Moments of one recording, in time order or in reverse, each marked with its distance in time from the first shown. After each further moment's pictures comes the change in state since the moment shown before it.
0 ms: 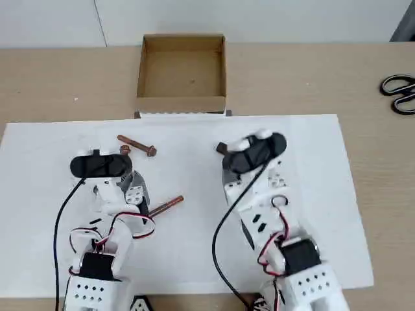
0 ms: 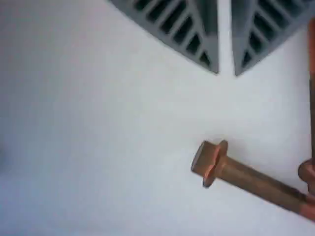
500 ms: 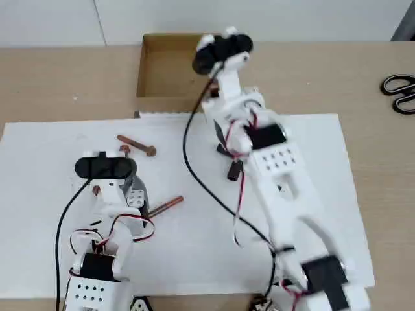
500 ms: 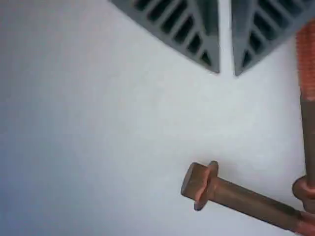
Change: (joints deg) left arm -0.4 0.0 1.3 0.0 -3.8; right arm 2.0 64.2 -56.7 0.0 4.5
